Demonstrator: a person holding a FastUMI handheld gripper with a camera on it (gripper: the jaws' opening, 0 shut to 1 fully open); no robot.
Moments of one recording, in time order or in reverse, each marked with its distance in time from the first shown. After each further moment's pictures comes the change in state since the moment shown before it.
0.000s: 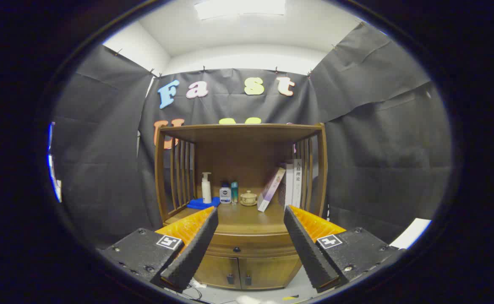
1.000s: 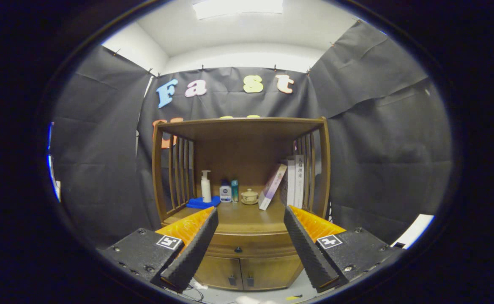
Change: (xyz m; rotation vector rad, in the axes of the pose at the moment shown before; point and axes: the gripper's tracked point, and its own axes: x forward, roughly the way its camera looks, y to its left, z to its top) arm 0.023 0.002 -0.025 0.014 0.010 0.002
